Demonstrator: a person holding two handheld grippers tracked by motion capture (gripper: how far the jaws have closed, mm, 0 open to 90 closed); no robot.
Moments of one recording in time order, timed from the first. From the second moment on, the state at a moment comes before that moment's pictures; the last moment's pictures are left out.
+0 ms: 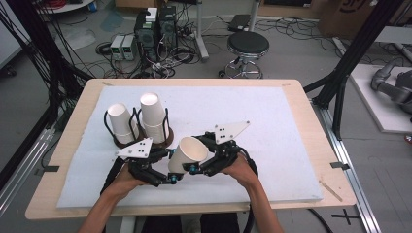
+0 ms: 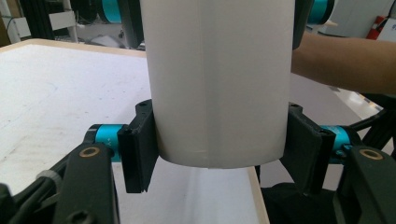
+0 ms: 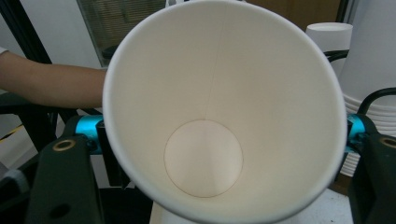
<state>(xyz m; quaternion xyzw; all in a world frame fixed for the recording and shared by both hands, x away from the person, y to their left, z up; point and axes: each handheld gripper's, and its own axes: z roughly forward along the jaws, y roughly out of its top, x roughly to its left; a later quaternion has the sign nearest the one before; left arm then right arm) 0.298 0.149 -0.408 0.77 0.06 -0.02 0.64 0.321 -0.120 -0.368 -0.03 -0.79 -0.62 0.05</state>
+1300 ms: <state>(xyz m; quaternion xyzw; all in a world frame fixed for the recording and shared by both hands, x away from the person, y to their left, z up) 0.296 0.195 -0.414 0.83 0.14 0.05 0.54 0.323 -0.139 -0.366 -0.05 -0.80 -0.60 0.03</state>
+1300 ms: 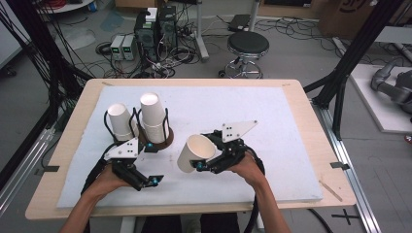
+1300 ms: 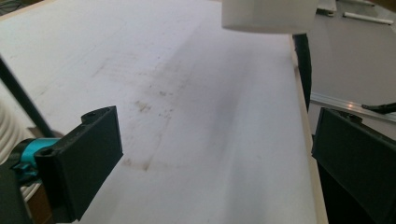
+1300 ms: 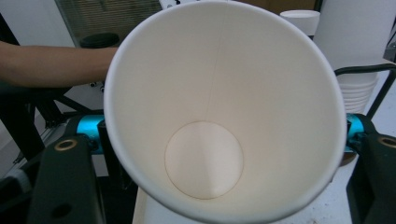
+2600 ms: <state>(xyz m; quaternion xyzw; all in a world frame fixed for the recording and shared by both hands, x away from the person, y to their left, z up) 0.298 0.239 -0.450 0.80 0.26 0.14 0.52 0.326 -0.156 -0.368 -0.07 -0.81 -0.59 0.01</state>
